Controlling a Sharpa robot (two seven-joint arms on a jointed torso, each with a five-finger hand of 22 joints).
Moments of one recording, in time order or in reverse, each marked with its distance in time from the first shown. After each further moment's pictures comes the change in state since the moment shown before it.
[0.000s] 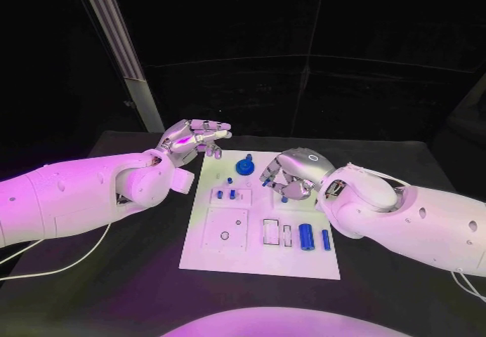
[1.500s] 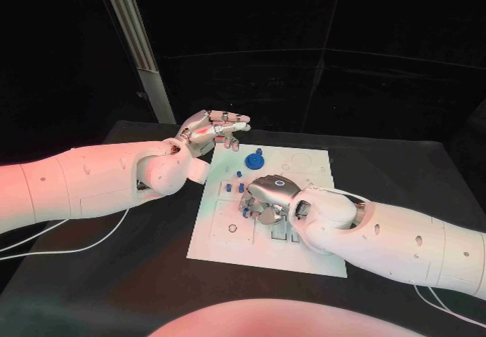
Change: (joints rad) left arm 0.003 0.033 0.000 -0.016 0.000 0.007 -0.003; left_hand -0.004 0.004 -0.008 0.003 0.000 0.000 0.000 0.000 -0.002 0.000 0.000 0.000 -0.001 0.000 0.000 -0.004 -0.003 0.000 0.000 0.000 -0.007 -0.004; right arm -0.089 0.198 -0.031 -0.113 -0.025 0.148 0.011; right_hand -0.011 0.000 0.005 0.000 0.000 -0.001 -0.001 -0.009 0.000 0.000 0.000 -0.007 0.000 0.000 0.000 0.020 0.011 0.000 0.003 0.003 0.011 0.000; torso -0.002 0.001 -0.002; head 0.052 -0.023
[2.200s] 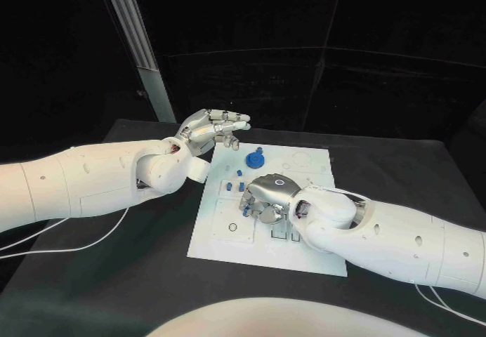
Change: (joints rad) left arm 0.000 -0.001 0.000 -0.002 0.000 0.003 -0.003; left_hand 0.000 0.000 -0.003 -0.003 0.000 -0.004 0.004 0.000 0.000 -0.004 0.004 0.000 0.000 0.000 0.000 0.000 -0.001 0.000 0.000 0.000 0.000 -0.001; right arm -0.001 0.000 0.000 -0.002 -0.035 0.005 -0.004; right_hand -0.003 0.003 0.000 0.000 0.000 0.001 0.001 -0.004 0.000 0.000 0.000 0.000 0.001 0.000 0.000 0.001 0.002 0.000 0.000 0.000 0.000 0.000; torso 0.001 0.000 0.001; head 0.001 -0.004
